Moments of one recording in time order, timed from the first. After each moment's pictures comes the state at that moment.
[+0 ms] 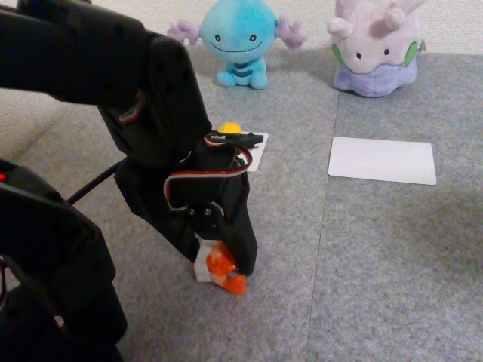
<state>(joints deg) 34.1 127.8 156.8 50.6 64.2</state>
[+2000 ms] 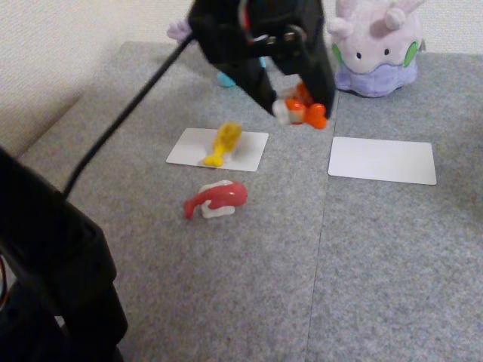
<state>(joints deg) 34.5 91.9 94.4 63.4 65.9</state>
